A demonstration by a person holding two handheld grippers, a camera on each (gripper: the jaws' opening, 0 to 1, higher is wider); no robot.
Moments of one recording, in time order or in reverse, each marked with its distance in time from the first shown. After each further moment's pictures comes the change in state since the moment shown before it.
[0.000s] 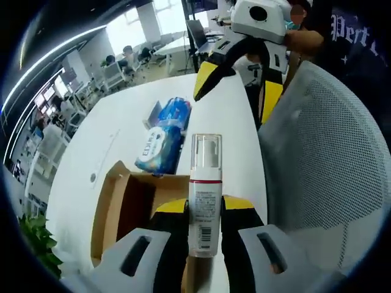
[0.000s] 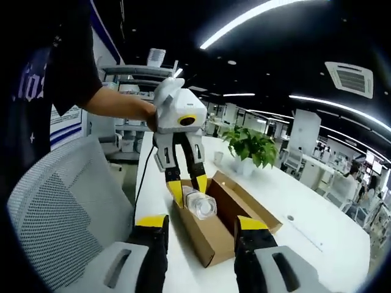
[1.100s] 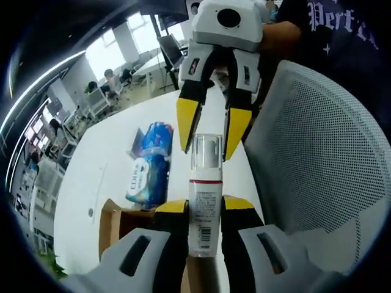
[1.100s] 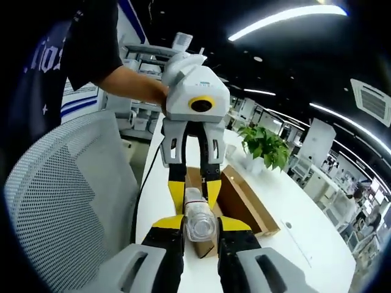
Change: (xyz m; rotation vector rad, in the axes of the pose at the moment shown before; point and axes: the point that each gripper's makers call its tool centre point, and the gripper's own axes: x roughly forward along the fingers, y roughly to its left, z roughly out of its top) left arm 0.020 -0.032 0.041 0.169 -0.083 -0.065; right arm -0.007 0.014 -0.011 -0.167 0.093 0.058
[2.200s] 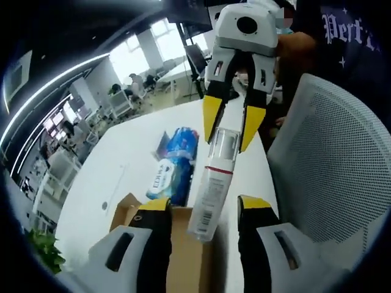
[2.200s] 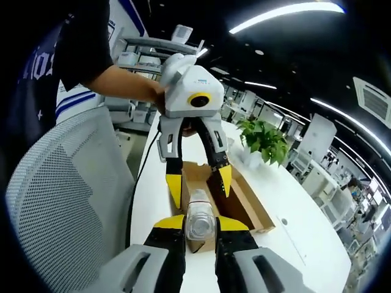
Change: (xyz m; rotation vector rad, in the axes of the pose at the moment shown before) left arm -0.020 0.036 -0.007 -0.098 -0.091 0.170; right arm 0.001 -0.025 0.004 -0.005 0.069 0.002
